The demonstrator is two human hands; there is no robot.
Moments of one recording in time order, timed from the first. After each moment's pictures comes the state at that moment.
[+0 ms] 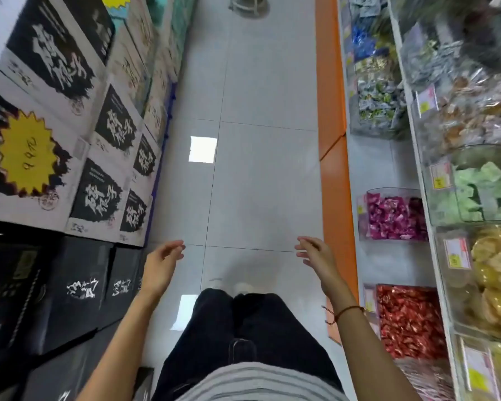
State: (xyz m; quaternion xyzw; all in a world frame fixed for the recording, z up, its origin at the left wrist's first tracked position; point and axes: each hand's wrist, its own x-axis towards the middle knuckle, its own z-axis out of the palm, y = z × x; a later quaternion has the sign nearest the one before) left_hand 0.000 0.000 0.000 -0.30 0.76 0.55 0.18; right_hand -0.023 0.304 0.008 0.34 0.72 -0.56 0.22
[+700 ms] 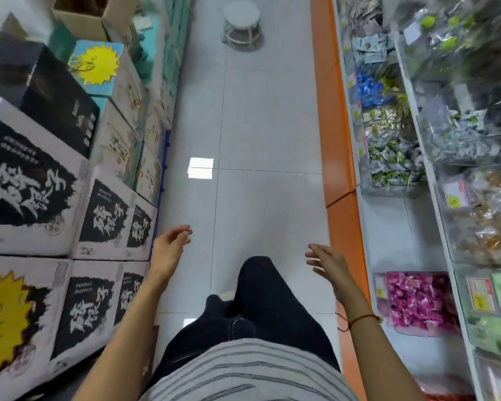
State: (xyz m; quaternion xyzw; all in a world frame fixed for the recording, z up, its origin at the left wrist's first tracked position) left_hand -0.351 -0.015 0.006 -0.27 0.74 0.59 0.16; right_hand -0.321 0.301 0.006 0.38 0.70 -0.57 0.21
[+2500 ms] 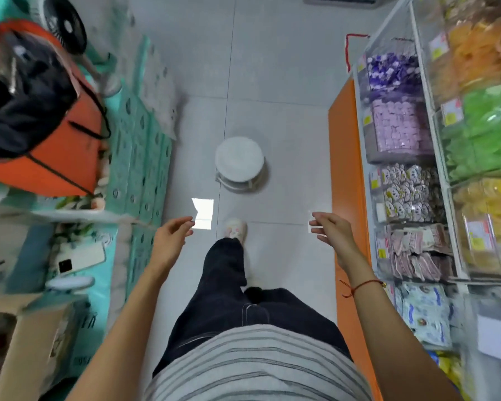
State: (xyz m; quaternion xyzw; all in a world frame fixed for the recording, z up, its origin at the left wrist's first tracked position) left_hand -1.539 0.037 0.000 -0.29 0.74 0.58 0.16; right_hand -1.556 0.357 0.012 0.36 0.72 -0.57 0.18
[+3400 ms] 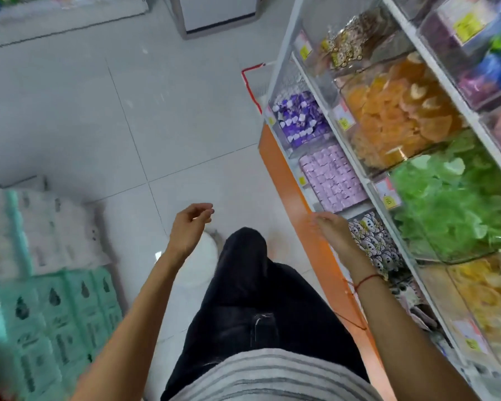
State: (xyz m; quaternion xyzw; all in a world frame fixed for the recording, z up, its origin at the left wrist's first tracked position) left_hand -2.015 0.278 0.011 -0.06 0.79 0.52 0.32; right_hand -1.890 0.538 0.002 0.48 0.67 -0.56 0.07
